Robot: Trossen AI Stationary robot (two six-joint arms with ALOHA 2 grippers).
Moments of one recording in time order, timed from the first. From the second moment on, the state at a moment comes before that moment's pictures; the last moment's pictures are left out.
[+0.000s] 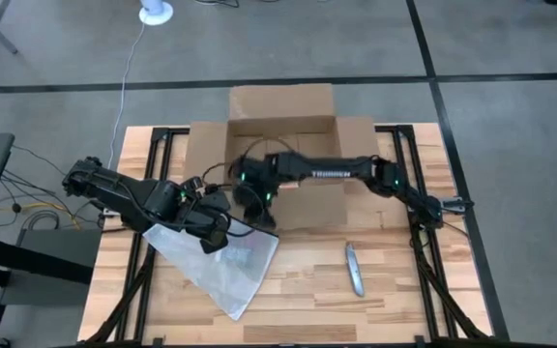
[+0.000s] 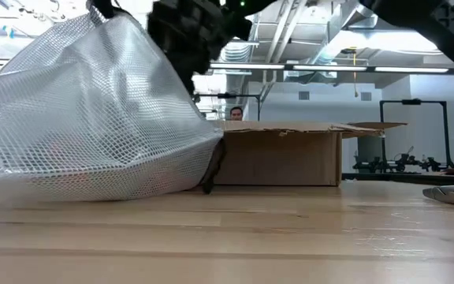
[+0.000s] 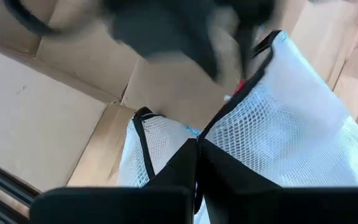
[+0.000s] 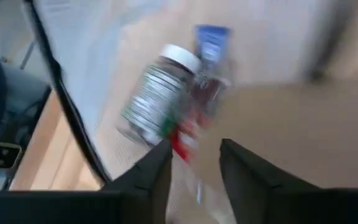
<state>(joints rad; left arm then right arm) -0.38 1.45 1.57 -1.46 -0.45 -0.74 -0.15 2.32 2.22 -0.95 -0.57 -0.24</state>
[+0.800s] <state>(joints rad) -0.38 1.45 1.57 -1.47 -0.45 -0.73 -0.53 2.32 2.17 -1.37 -0.47 -0.24</state>
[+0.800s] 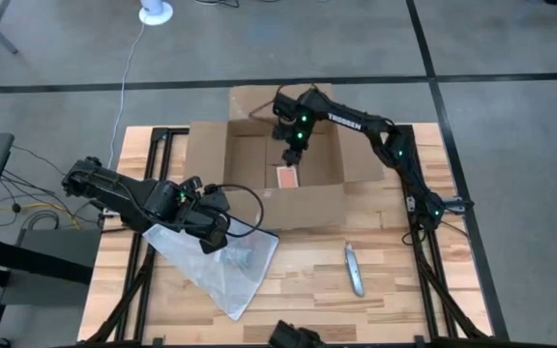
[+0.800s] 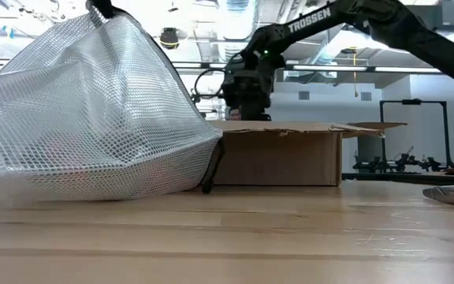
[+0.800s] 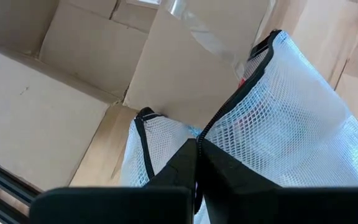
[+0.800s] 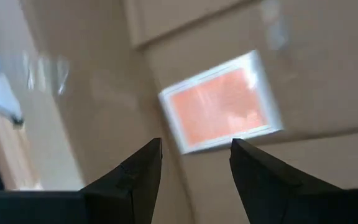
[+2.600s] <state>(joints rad) -0.38 1.45 1.57 -1.46 -0.45 -0.75 -0.51 2.38 2.22 -1.17 0.04 -0.35</state>
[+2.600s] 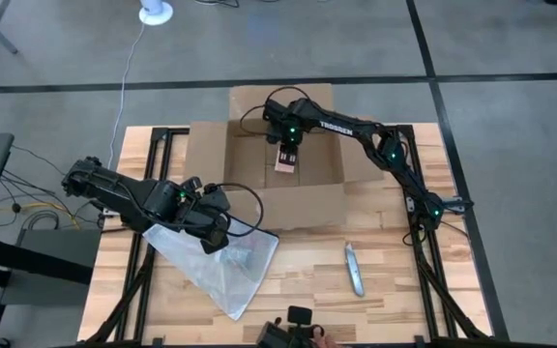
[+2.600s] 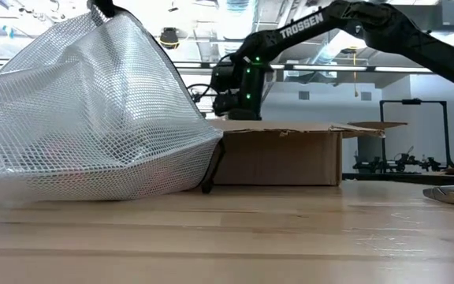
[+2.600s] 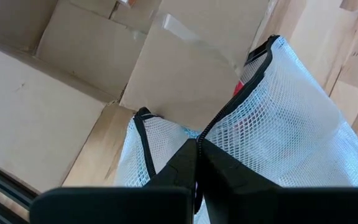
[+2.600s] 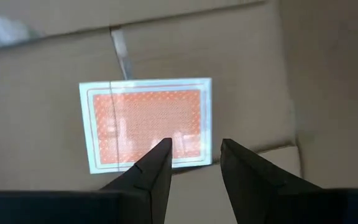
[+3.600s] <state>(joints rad) -0.38 1.45 1.57 -1.45 -0.45 -0.75 -0.51 2.38 2.23 -1.11 0.10 -0.20</state>
